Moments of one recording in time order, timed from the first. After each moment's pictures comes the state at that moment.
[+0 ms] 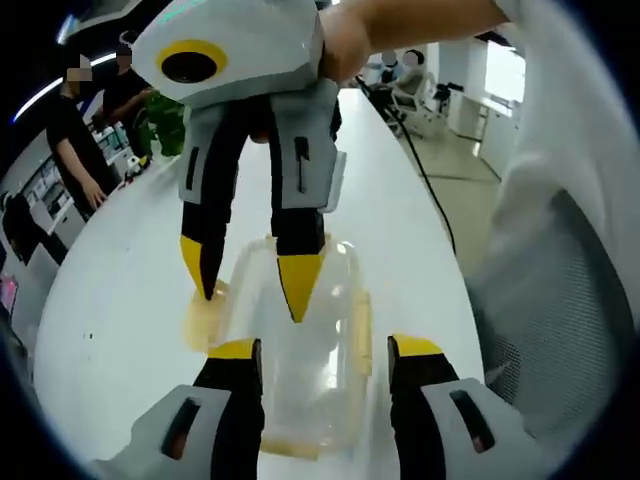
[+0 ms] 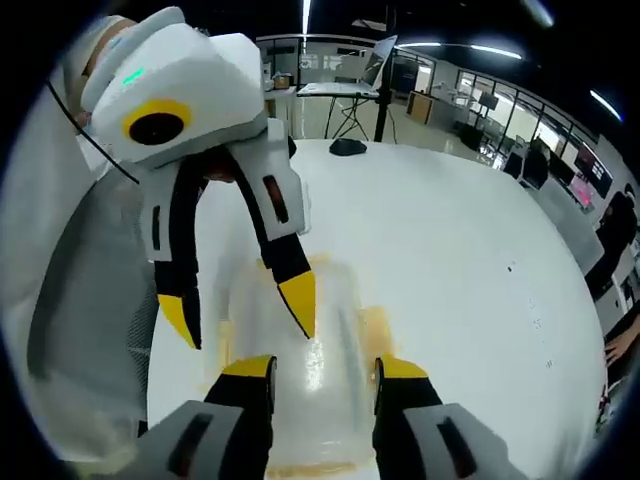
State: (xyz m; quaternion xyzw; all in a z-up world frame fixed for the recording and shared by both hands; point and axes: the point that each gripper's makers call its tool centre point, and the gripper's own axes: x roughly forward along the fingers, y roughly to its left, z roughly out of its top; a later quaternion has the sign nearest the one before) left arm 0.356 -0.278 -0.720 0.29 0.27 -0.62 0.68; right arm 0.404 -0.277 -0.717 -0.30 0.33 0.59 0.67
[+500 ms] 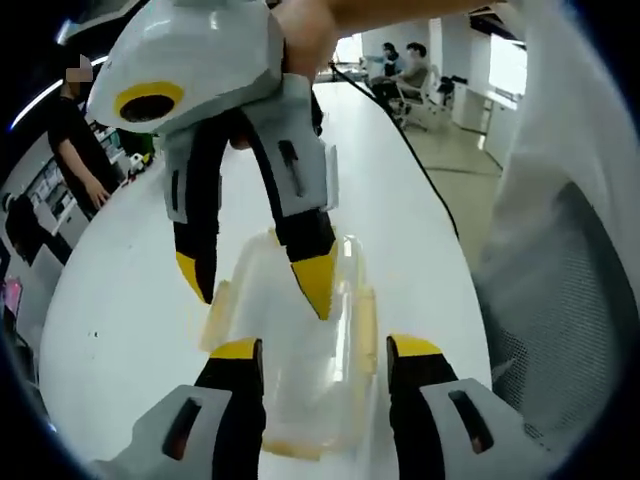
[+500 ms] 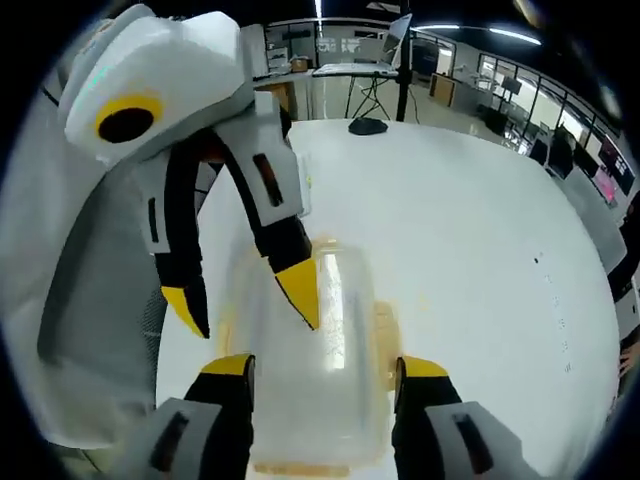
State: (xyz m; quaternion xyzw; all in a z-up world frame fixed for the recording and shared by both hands) left arm 0.357 -0.281 -0.725 0.31 0.27 -0.61 0.68; right arm 0.404 -0.278 -0.731 -0.31 0.38 0.62 0.62
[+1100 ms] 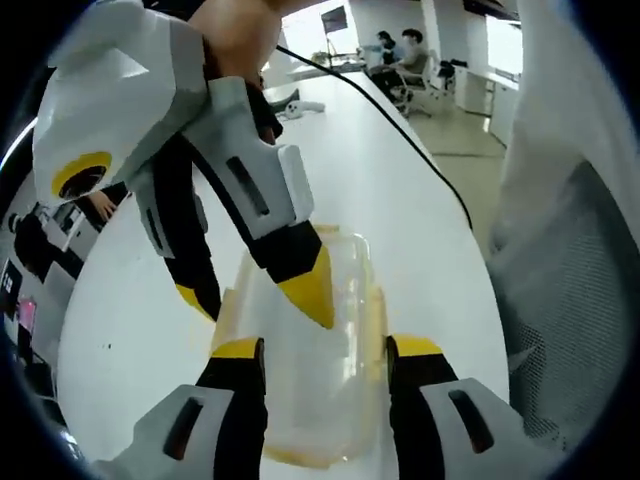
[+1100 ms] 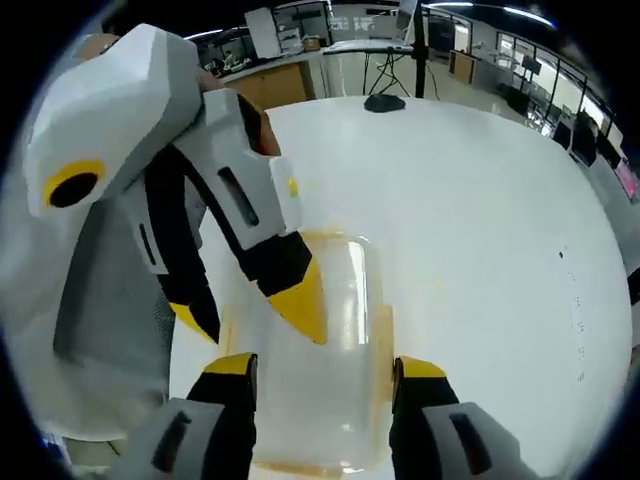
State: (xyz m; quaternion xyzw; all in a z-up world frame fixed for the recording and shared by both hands) left arm 0.364 -0.284 -0.730 0.35 0.25 -0.59 0.68; right arm 0.401 -0.275 -0.738 -0.33 0.43 0.63 0.56
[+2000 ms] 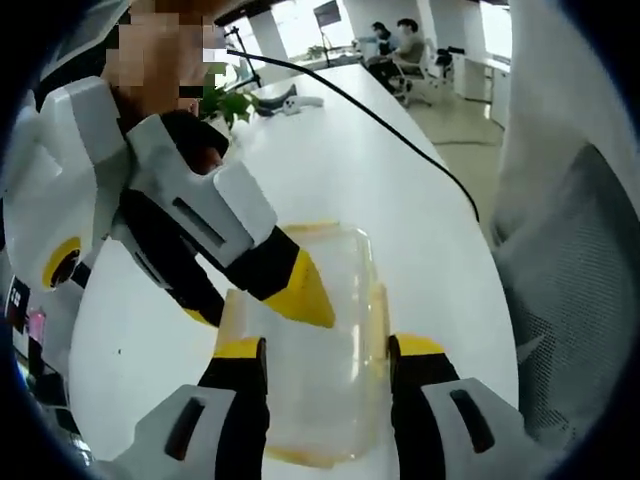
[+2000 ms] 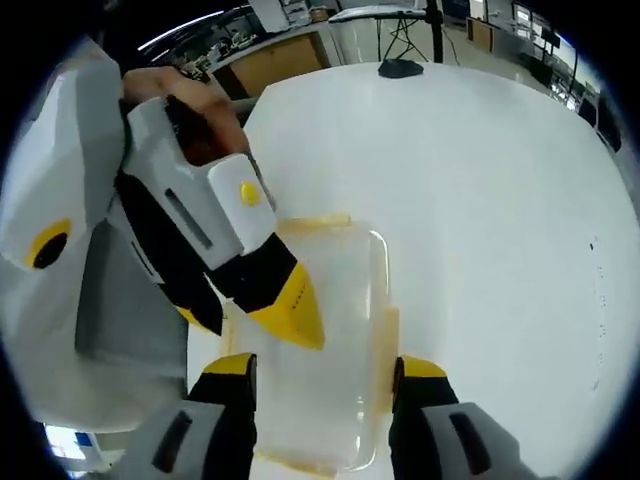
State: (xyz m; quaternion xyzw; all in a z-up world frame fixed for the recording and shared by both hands) left arm 0.368 -0.283 -0.733 0.37 0.24 -0.59 0.68; right arm 0.403 -0.275 -0.747 -0.33 0.50 0.64 0.49
